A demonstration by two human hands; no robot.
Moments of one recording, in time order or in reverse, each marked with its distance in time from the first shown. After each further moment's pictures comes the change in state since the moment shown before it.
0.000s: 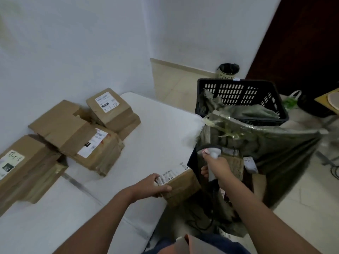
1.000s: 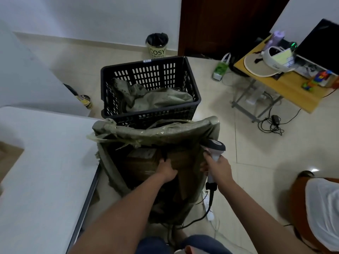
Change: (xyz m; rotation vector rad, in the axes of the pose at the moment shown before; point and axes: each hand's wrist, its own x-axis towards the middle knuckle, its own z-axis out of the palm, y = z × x) left_hand 0.248 0.270 0.271 0.433 -0.092 -0.048; right_hand 0.126 0.049 -0.319 0.024 0.338 0.011
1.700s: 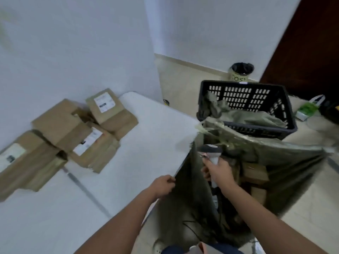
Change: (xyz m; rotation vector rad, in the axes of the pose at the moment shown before) left_hand -0.190 -0.277 -0.077 -0.463 0.269 -0.127; right_hand -0.168 -0.048 0.222 -0.161 -0.437 -0.284
